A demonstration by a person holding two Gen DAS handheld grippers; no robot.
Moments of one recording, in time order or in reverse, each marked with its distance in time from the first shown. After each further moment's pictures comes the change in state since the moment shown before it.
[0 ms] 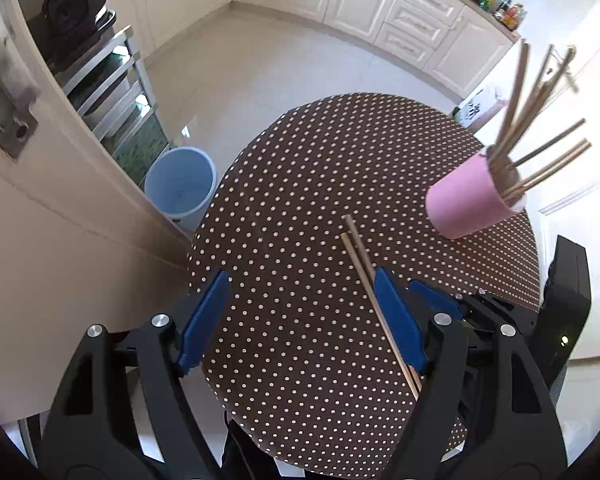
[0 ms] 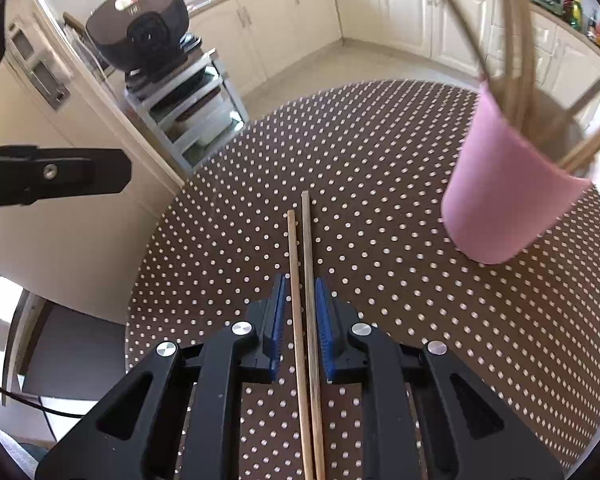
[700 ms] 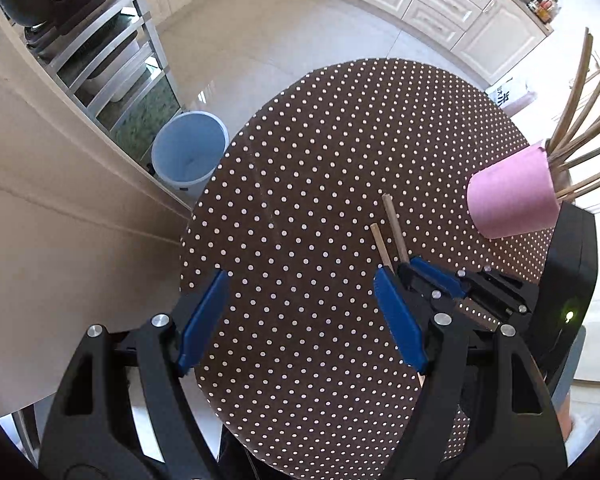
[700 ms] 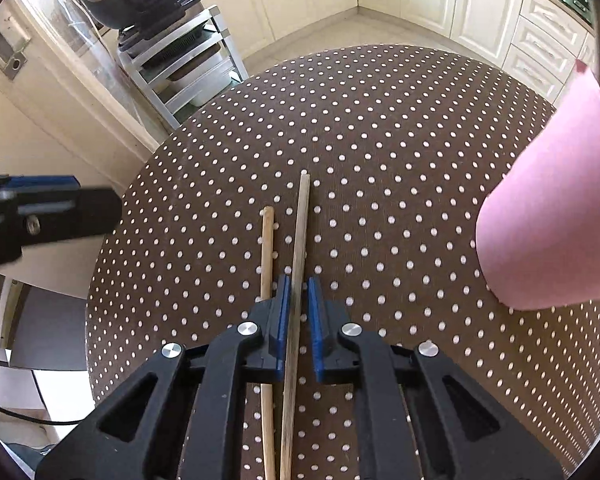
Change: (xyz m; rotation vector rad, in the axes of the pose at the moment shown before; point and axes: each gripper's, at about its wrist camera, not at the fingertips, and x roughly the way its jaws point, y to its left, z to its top) left arm 0.052 0.007 0.007 -0.058 0.119 0.047; right arm 0.058 0.001 0.035 -0.064 0.110 -0.010
